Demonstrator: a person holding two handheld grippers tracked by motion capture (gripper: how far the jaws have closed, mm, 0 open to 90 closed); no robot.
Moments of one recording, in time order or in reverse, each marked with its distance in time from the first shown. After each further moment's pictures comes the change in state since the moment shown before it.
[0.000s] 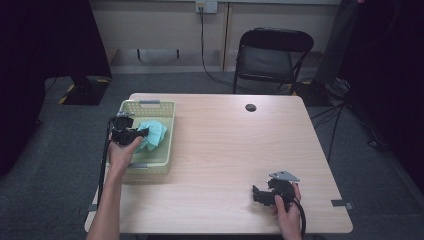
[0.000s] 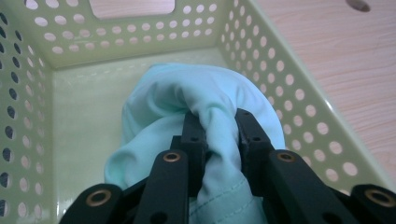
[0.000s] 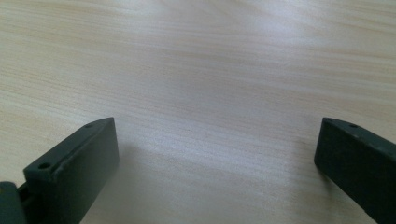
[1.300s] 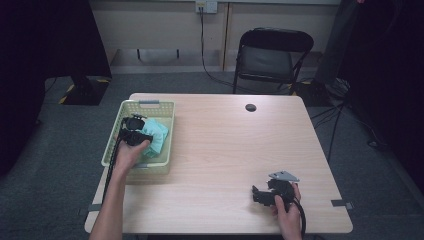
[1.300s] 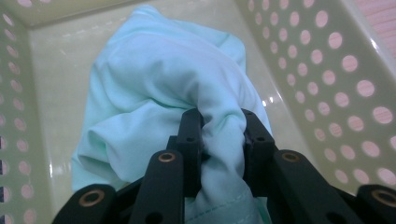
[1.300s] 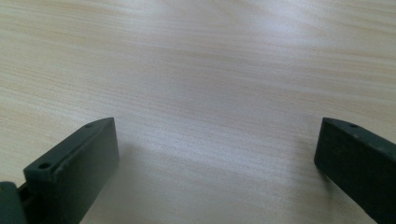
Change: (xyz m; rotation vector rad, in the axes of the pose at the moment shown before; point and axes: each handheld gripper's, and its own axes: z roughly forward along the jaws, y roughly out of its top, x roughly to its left) left arm -0.014 0.004 0.025 0.234 0.078 0.064; right arm 0.001 0.000 0.000 0.000 0.006 -0.005
